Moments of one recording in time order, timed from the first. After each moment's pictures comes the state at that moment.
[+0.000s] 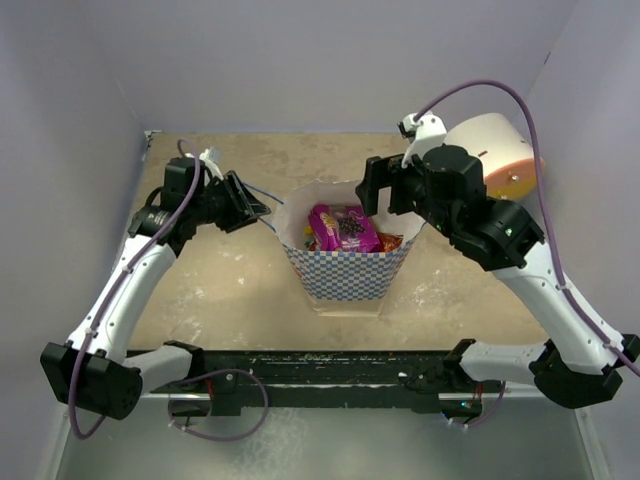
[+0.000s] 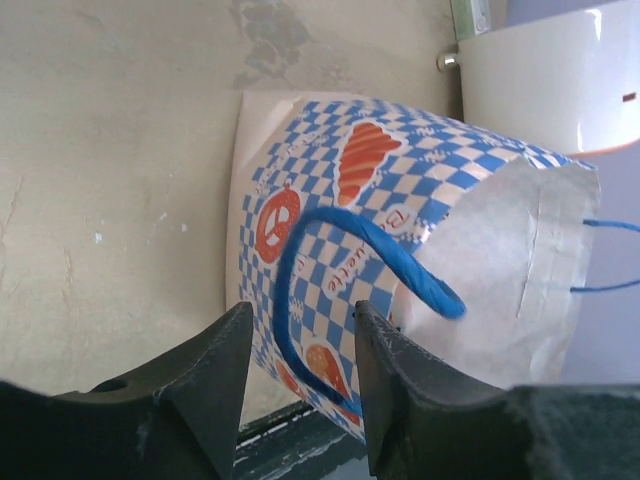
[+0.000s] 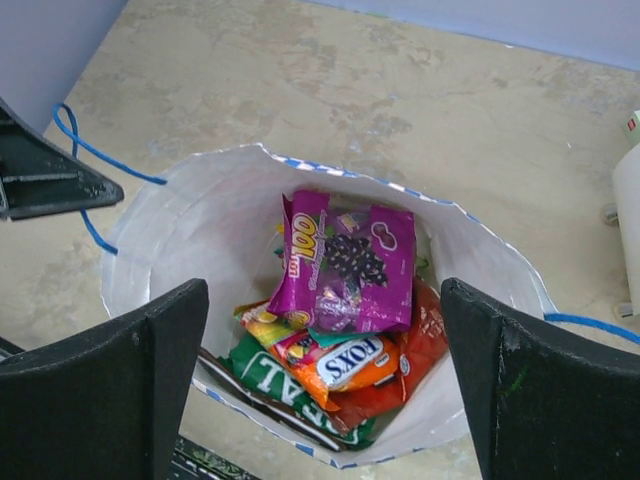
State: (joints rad) left arm -0.25 1.16 1.16 -0.64 0.35 -0.78; right arm 0.77 1.20 1.65 -0.82 0.33 0.26
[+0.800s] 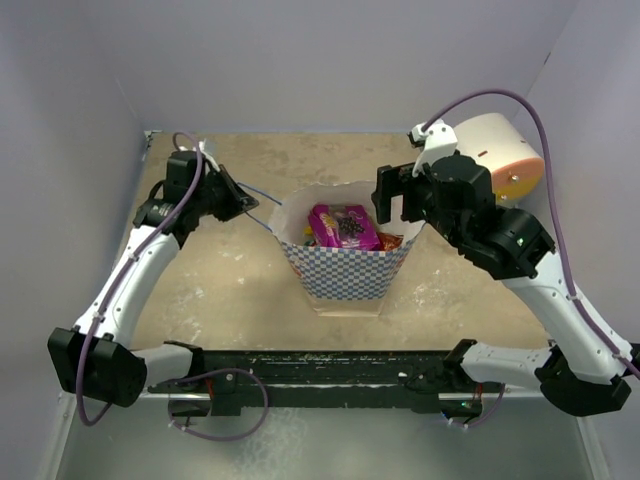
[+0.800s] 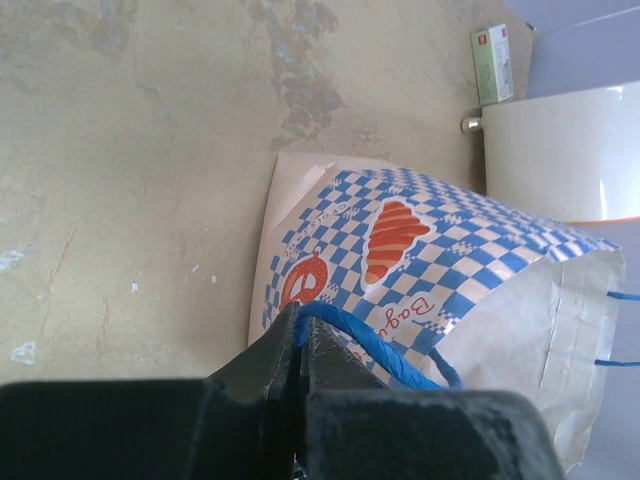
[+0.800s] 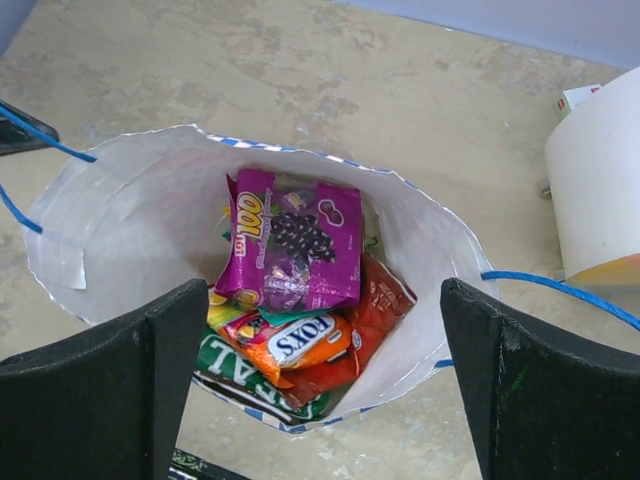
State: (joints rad) left arm -0.23 1.24 1.17 -0.56 0.23 -0.77; right arm 0.77 1.13 1.60 -0.87 0.41 0.22
